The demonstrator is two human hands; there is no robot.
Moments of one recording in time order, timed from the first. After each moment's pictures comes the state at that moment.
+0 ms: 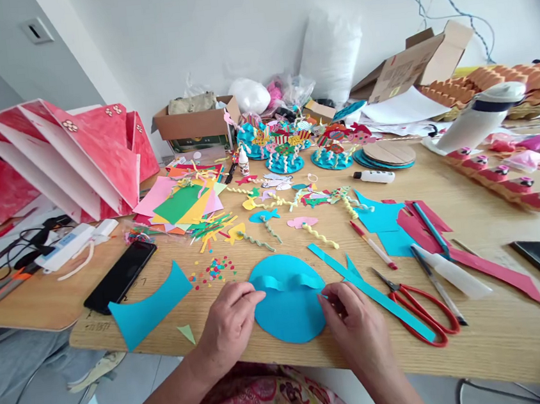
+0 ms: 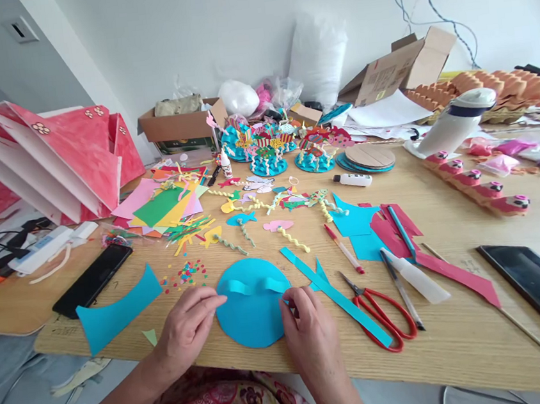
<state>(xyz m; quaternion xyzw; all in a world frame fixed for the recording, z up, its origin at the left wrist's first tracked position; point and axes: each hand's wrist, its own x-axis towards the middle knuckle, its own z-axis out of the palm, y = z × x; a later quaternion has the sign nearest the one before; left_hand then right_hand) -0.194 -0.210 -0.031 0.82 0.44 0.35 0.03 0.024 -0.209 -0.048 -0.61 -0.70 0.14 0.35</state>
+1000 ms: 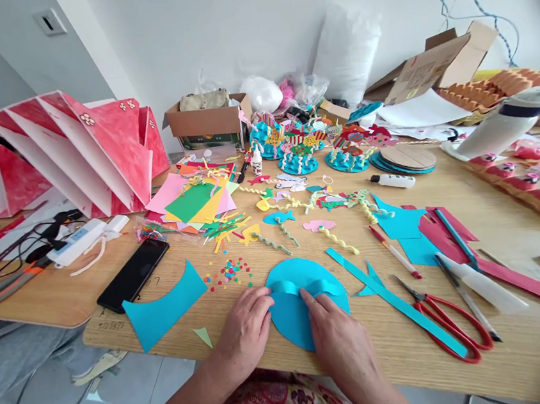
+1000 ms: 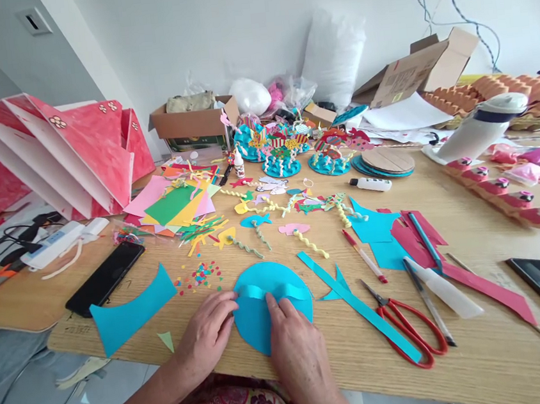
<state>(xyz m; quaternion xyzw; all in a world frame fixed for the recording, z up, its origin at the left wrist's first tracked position) -0.202 -0.212 -0.056 0.81 0.50 0.30 0.10 -0.025 -0.209 -0.046 -0.62 -0.78 0.10 0.01</state>
